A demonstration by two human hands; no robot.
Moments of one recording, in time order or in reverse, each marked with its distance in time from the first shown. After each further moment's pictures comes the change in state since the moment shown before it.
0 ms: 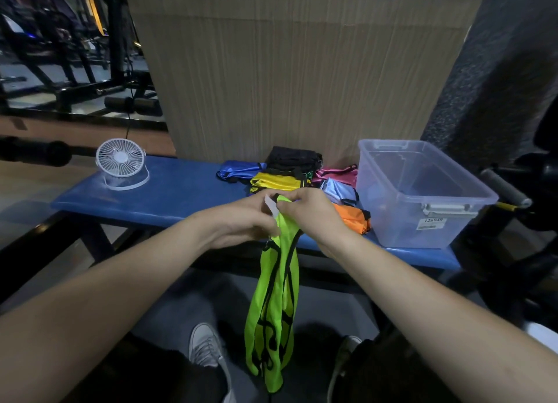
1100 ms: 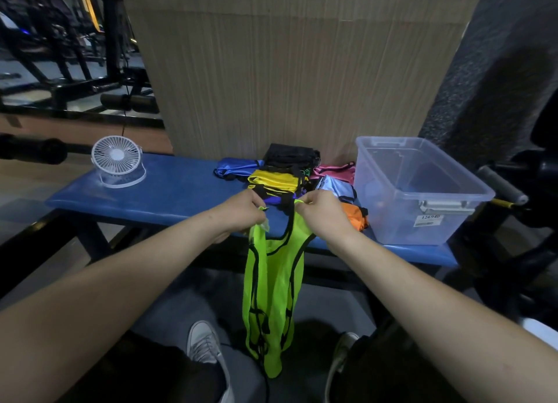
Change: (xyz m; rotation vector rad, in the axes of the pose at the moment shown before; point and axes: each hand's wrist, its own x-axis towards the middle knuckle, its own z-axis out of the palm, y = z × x) left_hand 0.011 -0.005 -0.002 0.540 0.449 -0.084; right_hand 0.003 0.017 -0.016 -0.191 0.071 0.044
